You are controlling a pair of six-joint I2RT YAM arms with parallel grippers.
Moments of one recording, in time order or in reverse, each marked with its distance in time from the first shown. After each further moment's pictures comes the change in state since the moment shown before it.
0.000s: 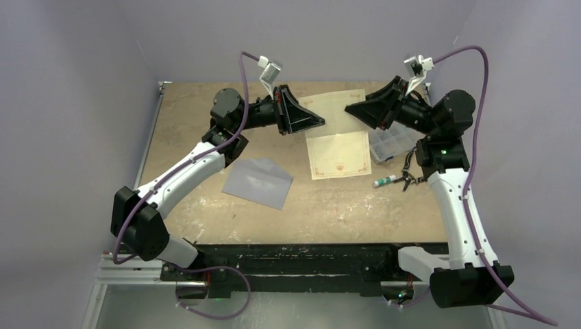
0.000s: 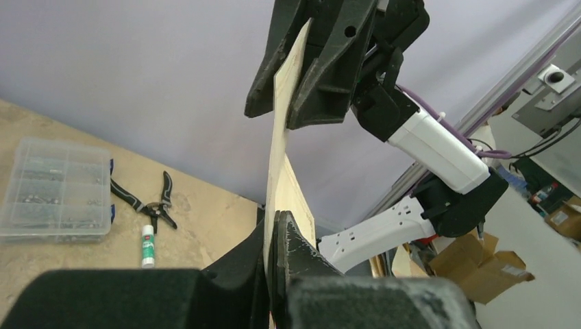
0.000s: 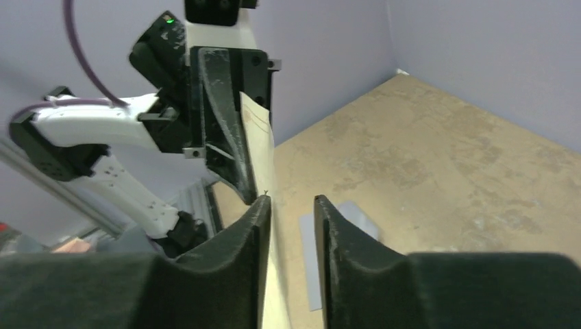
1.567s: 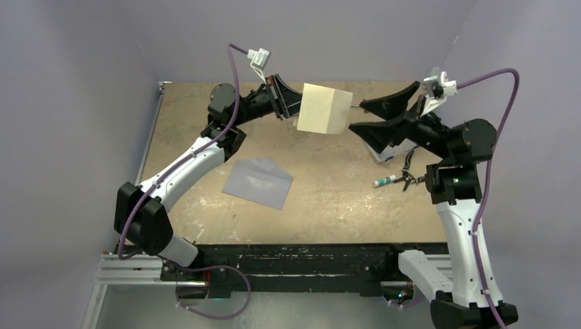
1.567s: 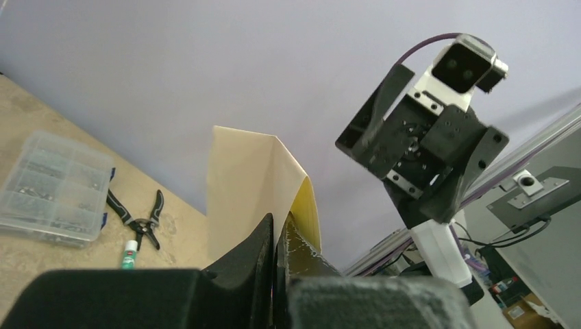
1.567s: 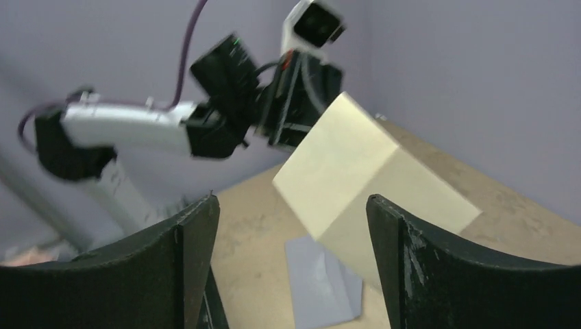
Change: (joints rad) left arm 0.052 0.038 0.043 0.005 -0.117 -0.222; right arm 0.000 -0.194 -0.046 0.032 -0.057 -0.047
